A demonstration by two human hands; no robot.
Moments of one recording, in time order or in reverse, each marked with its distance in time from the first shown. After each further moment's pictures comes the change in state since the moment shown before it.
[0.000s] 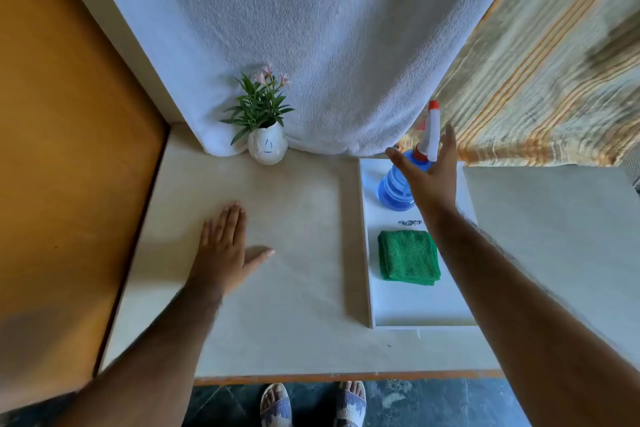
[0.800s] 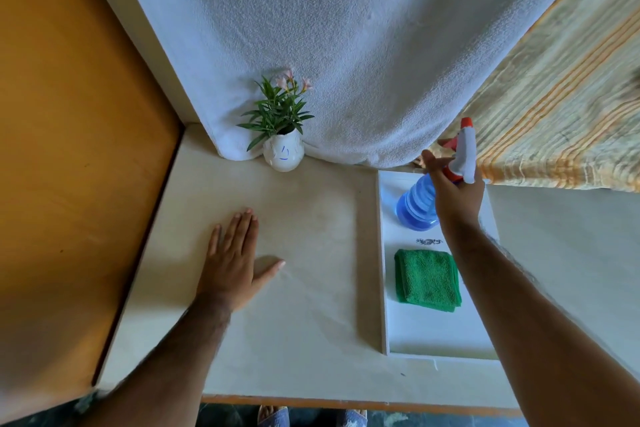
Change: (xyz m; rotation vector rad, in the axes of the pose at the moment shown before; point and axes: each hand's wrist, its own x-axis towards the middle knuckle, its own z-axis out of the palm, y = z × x) left_hand 0.003 -0.012 0.027 0.054 0.134 0.012; right_hand 0.029 0.027 0.012 0.219 0.100 -0.042
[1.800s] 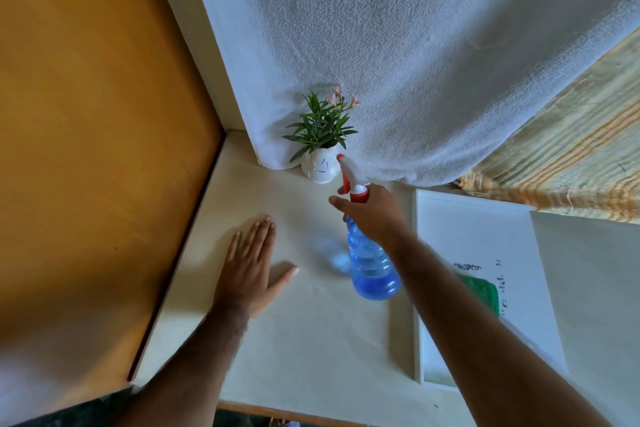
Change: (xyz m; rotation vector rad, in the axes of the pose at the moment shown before) left_hand -0.007 -0.030 0.001 -0.012 0.157 -0.032; right_hand -0.068 -0.016 0.147 -0.499 -0.648 0.113
